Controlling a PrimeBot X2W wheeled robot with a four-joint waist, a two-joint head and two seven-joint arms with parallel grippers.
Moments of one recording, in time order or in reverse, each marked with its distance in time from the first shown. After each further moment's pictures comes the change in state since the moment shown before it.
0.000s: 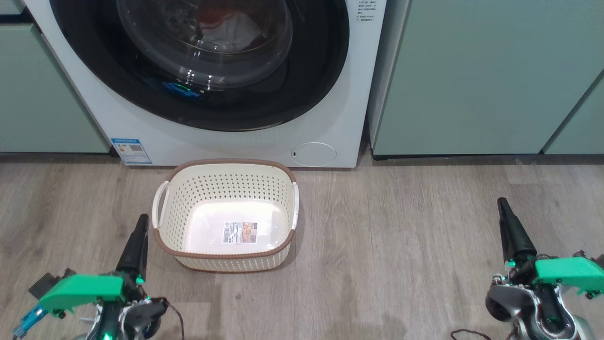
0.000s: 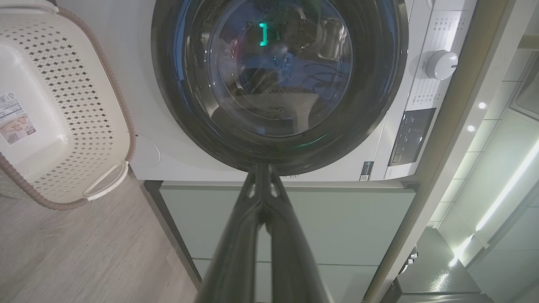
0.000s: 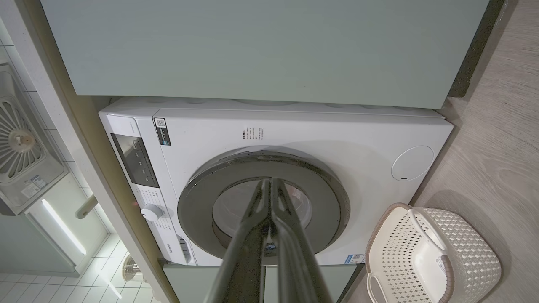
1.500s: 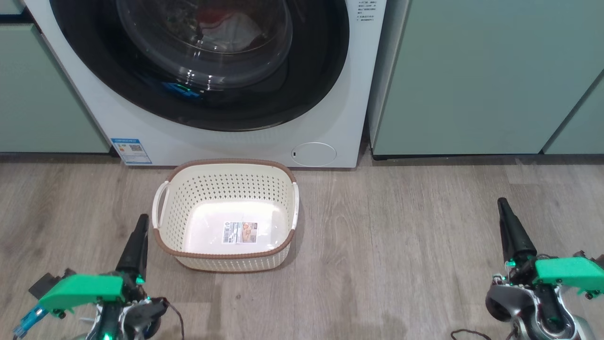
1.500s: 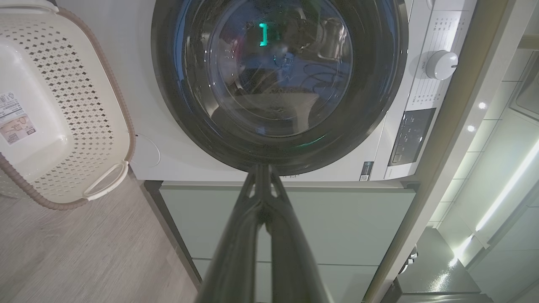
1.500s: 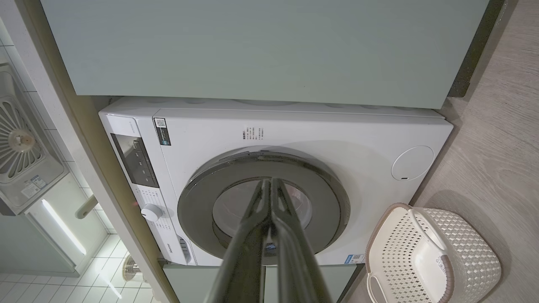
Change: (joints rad) left arm 0.000 0.000 0.000 0.000 0.000 0.000 0.000; right arm 0.000 0.000 0.000 0.000 0.000 0.000 0.000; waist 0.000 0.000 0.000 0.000
